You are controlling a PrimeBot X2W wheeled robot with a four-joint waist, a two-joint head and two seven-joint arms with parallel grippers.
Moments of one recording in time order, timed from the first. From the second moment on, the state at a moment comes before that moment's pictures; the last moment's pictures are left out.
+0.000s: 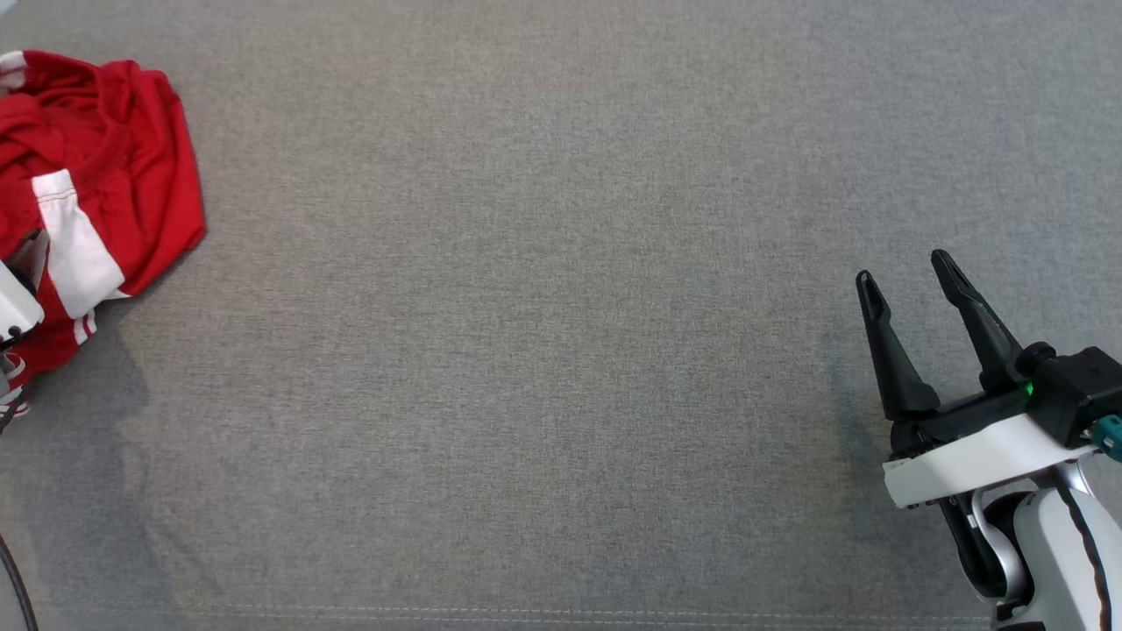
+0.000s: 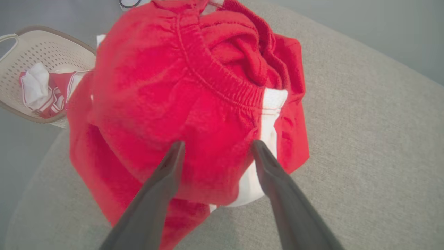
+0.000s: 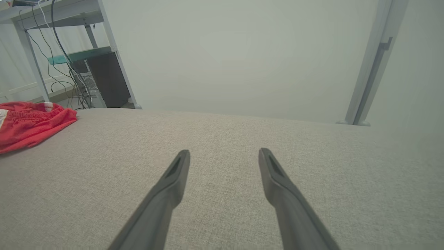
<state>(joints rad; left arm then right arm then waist) -0.83 0.47 -0.01 0.90 -0.63 -0.01 0.46 -0.27 -0.22 0.20 0.11 0.29 0.12 -0.20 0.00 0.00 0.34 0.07</state>
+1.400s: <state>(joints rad) -0.77 0.58 -0.16 0.43 -0.49 -0.03 0.20 -0.23 -0.18 0.12 0.13 0.31 0.12 -0.21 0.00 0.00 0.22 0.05</state>
